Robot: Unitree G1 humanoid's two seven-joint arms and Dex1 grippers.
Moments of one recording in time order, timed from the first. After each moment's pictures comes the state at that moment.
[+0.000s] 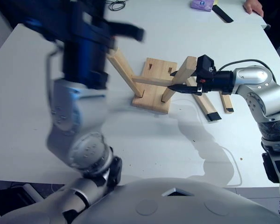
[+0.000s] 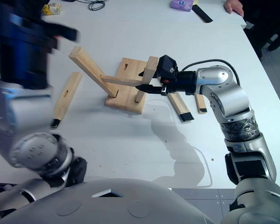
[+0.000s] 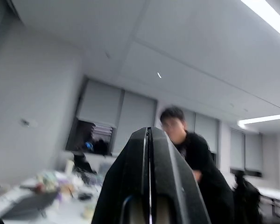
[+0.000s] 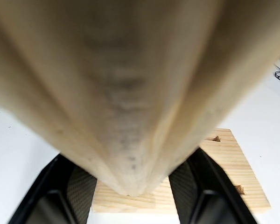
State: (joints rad) left arm -0.51 0.07 0.25 -0.97 -0.59 0.65 0.13; right arm -0.46 -0.68 0.22 -0.13 0.43 0.45 1.07
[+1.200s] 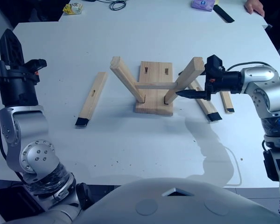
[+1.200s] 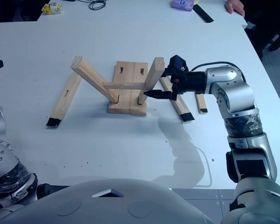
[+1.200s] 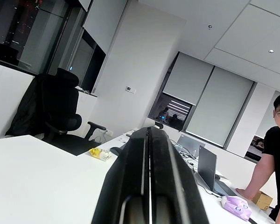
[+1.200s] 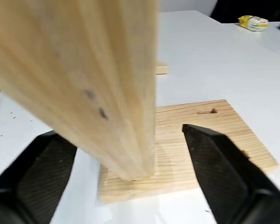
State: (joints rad) left arm -0.02 0.22 0.57 -0.67 -0.82 0.37 0.07; right arm -0.44 -0.69 0.12 -0.03 0.43 0.50 1.19
